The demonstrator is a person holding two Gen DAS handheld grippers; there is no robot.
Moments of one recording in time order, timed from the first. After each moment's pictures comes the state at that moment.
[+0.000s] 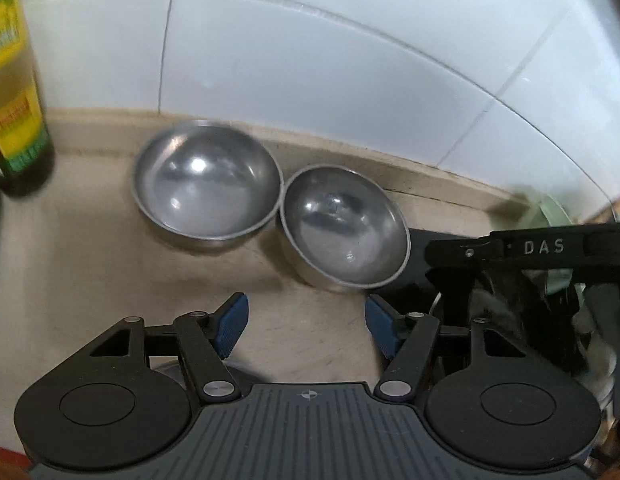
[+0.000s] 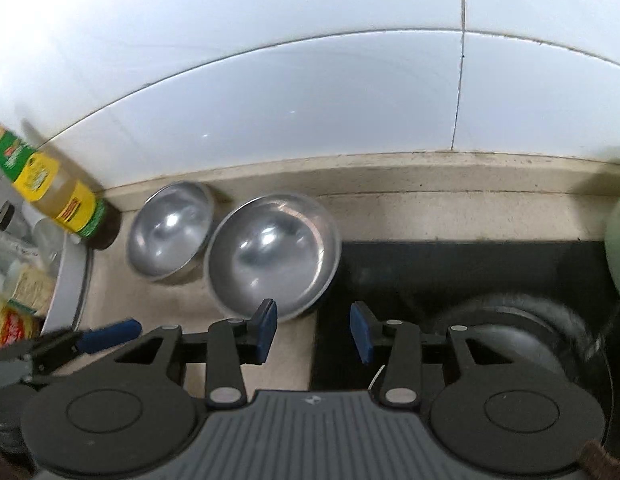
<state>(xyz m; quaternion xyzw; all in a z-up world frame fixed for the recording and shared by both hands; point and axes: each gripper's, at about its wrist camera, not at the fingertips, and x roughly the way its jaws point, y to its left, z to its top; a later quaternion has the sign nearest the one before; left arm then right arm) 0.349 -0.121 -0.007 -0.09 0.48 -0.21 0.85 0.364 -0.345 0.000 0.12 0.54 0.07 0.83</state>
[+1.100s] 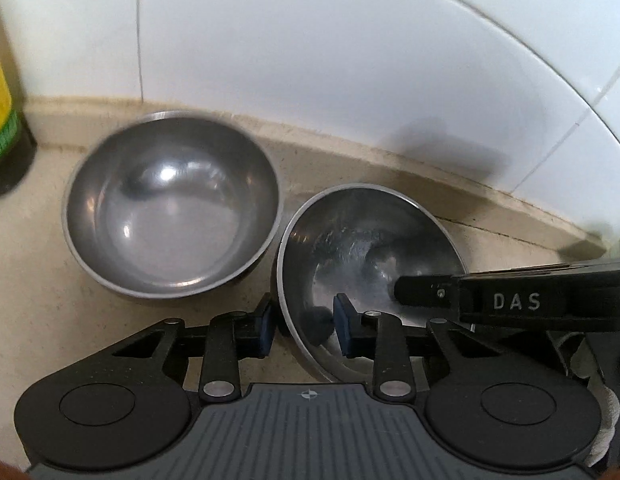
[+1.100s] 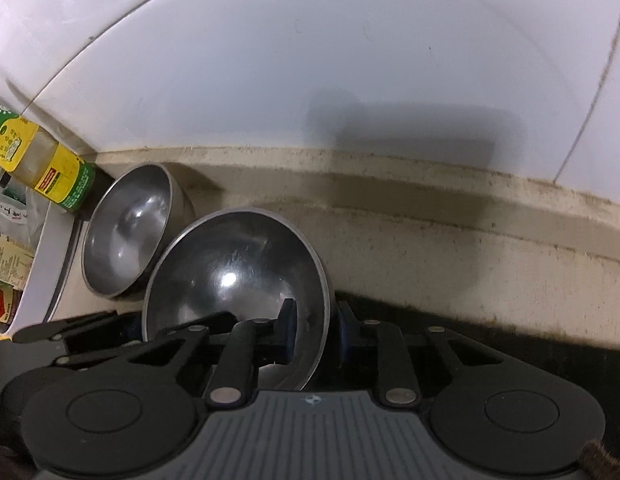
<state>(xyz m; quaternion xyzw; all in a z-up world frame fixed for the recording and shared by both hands) 0.394 -0.169 -0.041 -0.07 0.48 -0.12 0.86 0.434 -0.347 -0.068 0.09 0.56 0.18 0.80</state>
